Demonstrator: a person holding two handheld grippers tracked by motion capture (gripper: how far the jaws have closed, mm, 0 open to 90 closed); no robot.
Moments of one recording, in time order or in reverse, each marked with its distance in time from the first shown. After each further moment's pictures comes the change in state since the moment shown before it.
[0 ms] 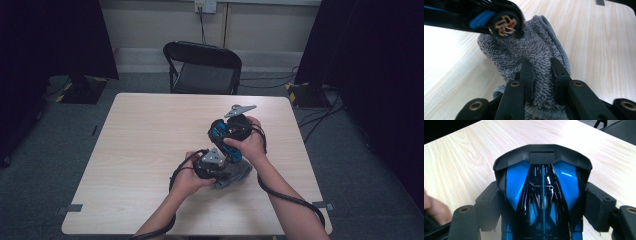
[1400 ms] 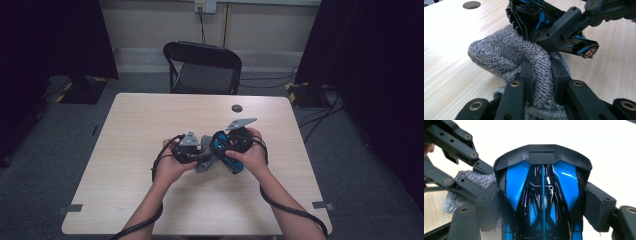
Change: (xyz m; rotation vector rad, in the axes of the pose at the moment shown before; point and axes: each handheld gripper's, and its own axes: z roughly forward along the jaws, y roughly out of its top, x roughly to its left) left arm 0.043 -0.006 -0.053 -0.047 0.174 -0.106; right arm 0.010 -0.034 0.005 0.020 0.024 -0.017
